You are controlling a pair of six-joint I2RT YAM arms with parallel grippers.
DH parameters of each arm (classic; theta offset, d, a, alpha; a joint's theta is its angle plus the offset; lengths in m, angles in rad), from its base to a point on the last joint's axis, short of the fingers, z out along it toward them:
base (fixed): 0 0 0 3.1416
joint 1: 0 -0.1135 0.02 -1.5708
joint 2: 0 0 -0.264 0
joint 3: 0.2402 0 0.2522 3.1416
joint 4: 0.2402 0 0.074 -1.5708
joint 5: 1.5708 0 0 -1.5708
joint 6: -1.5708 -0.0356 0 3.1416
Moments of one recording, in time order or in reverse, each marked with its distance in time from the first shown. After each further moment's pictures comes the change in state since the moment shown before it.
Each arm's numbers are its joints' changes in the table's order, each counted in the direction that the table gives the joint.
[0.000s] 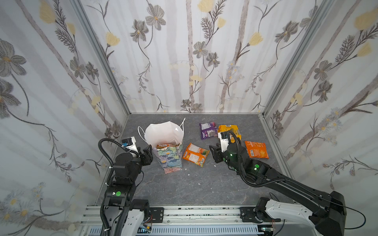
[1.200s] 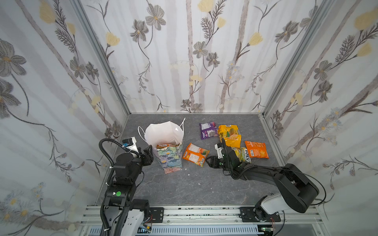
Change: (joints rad) left arm 0.015 0.002 -0.006 0.000 -0.008 0.007; right arm 0.220 -0.436 -0.244 -0.461 -0.451 -0.248
